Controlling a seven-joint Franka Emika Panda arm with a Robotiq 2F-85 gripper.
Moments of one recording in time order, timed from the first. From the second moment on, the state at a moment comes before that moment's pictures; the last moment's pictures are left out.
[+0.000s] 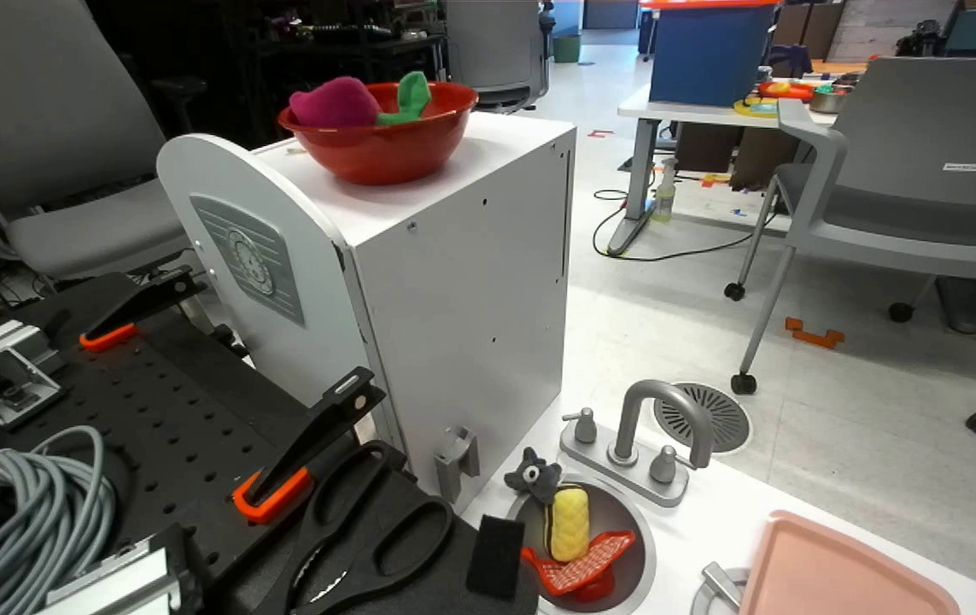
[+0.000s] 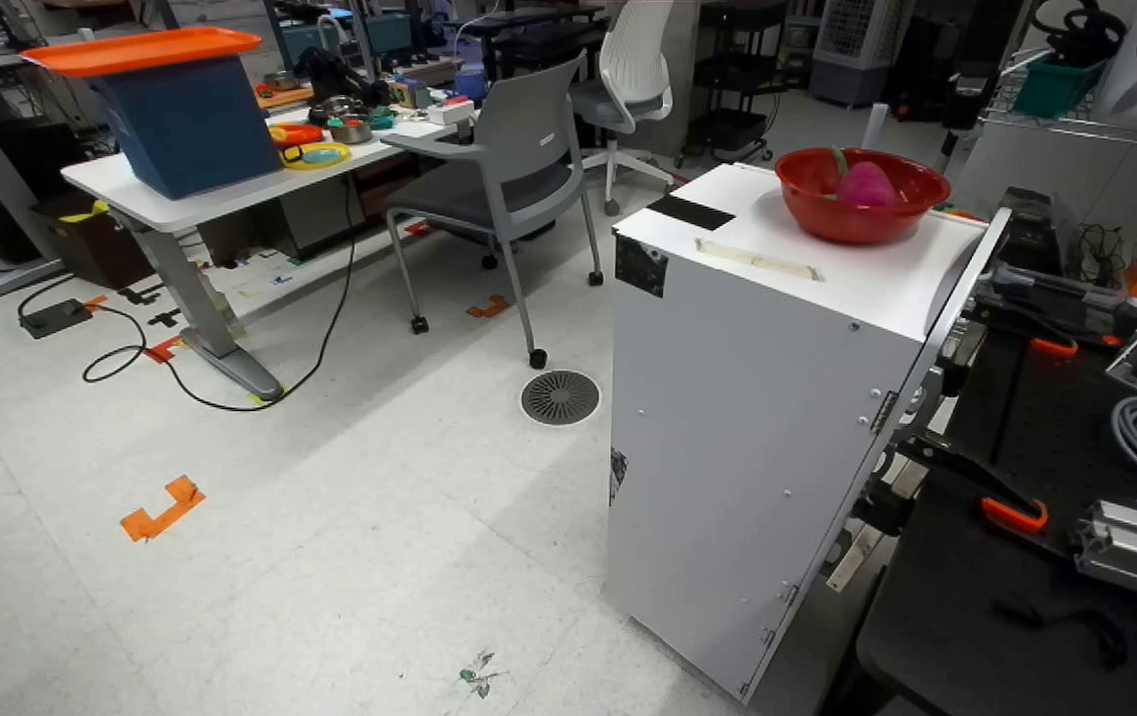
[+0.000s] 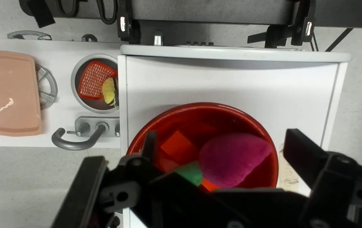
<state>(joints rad) -0.01 -0.18 -0.04 -2.48 0.01 2.24 -0.14</state>
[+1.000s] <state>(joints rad) -0.01 -0.18 -0.04 -2.47 0.02 2.24 0.04</state>
